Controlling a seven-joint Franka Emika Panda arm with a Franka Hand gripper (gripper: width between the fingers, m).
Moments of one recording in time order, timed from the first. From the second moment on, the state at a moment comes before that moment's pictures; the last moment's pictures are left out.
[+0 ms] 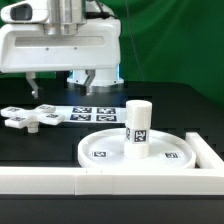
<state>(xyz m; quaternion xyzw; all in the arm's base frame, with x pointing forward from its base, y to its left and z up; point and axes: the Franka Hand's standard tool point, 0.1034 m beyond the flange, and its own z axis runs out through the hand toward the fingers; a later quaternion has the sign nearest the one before) 0.502 -0.099 0.086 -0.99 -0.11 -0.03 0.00</state>
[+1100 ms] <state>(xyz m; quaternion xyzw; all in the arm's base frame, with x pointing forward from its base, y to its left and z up) 0.449 -0.147 0.050 -0.99 -0.14 -0.02 -0.01</state>
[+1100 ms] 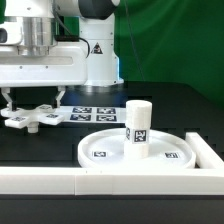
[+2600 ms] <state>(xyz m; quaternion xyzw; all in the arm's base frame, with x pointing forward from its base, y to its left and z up) 0.435 -0.152 0.035 -0.98 -0.19 -0.01 -0.01</state>
